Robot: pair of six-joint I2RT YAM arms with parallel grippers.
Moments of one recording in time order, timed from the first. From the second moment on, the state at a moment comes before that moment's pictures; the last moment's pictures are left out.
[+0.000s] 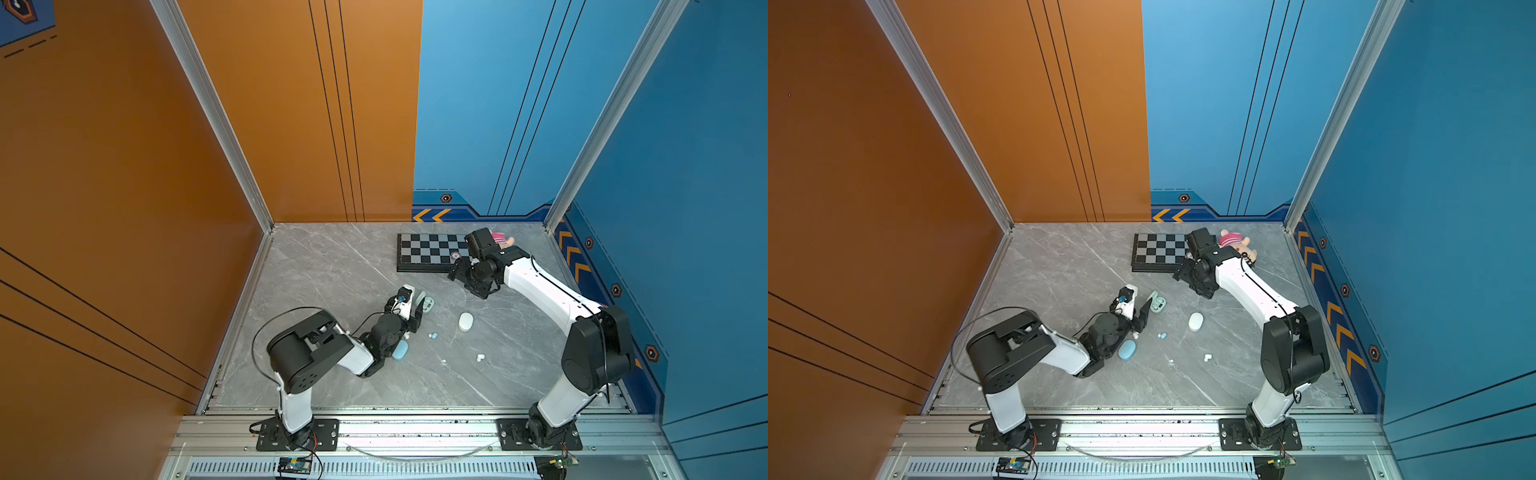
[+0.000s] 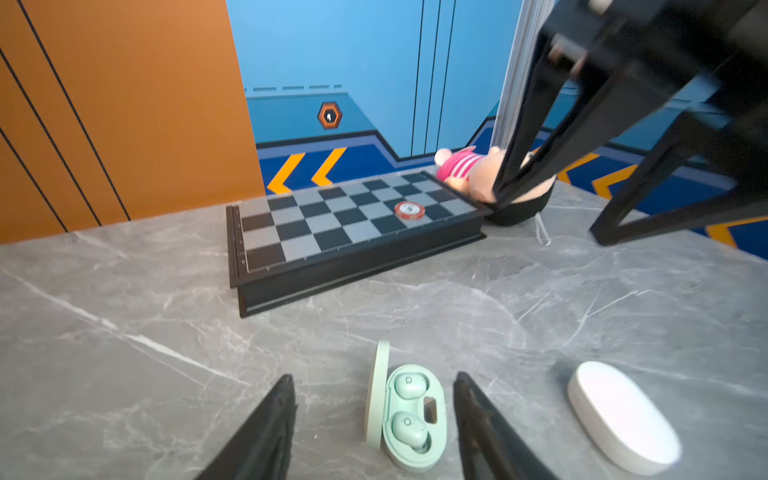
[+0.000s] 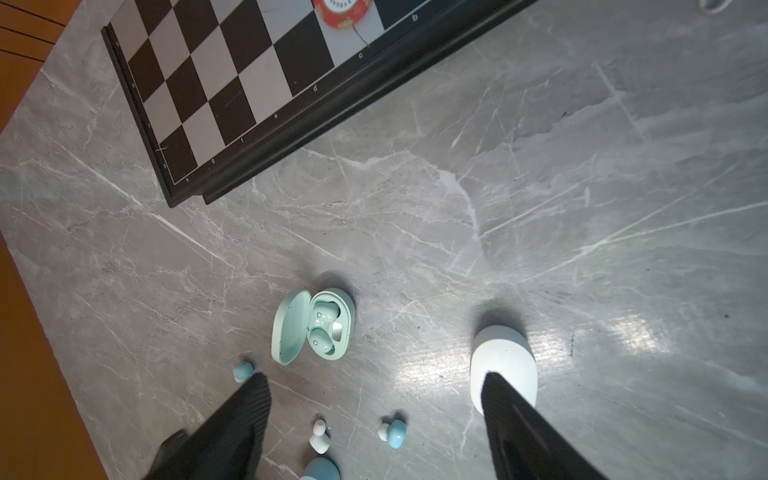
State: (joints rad) left arm -0.88 1.74 0.54 1.15 -0.39 -0.09; right arm 0.38 1.69 1.39 -0.82 -0.06 0.85
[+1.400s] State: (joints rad) left arm -0.71 0.91 0.71 -0.36 -0.18 -0.26; right arm 0.53 2.11 1.62 -0.90 -0.10 0.75
